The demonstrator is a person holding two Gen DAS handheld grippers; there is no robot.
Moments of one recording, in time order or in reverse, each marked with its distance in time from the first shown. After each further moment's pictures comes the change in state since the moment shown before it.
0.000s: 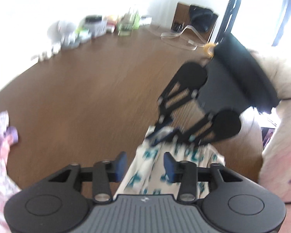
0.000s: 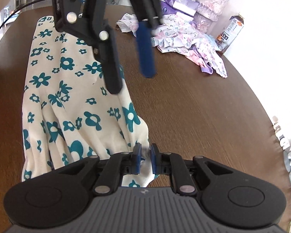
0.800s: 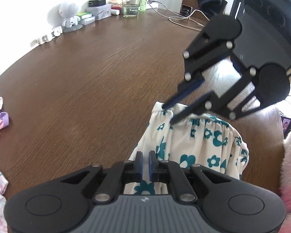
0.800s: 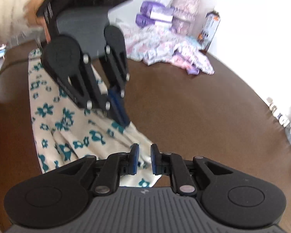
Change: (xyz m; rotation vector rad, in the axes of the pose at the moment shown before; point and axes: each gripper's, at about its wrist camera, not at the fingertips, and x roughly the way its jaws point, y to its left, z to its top) left arm 0.045 -0.018 -0.020 -0.016 0.087 0.071; right arm -0.014 -0.011 -0.002 0.207 -0.055 0.017
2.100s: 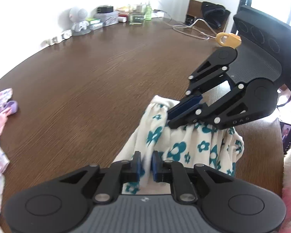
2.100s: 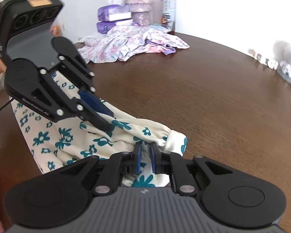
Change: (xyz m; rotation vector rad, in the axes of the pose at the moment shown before) left arm -0.009 -0.004 -0.029 -0.051 -0.065 0.023; right arm 0.002 0.007 -0.024 0.405 -0.064 -0.028
